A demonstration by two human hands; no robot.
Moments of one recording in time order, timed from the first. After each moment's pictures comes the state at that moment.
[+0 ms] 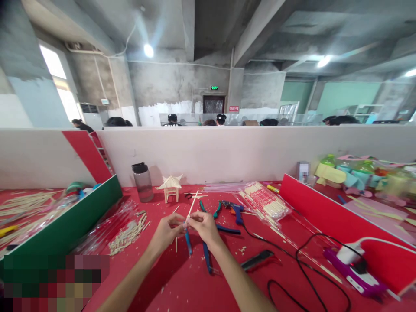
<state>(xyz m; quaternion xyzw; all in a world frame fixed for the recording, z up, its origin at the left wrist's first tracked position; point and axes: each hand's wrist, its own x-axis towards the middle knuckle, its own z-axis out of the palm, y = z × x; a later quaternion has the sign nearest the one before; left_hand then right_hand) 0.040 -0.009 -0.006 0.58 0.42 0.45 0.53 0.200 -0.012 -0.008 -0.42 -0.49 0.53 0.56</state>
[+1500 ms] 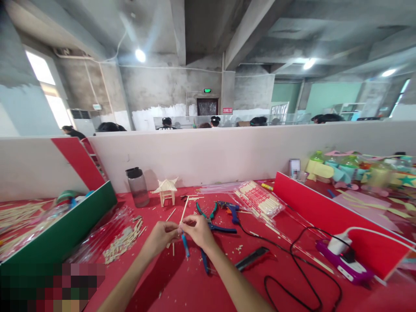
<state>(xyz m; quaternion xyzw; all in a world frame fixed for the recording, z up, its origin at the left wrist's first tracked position) 0.032 0.000 -0.011 0.62 0.43 0.38 0.53 0.198 -0.004 -0.024 -0.44 -0.62 0.39 0.53</state>
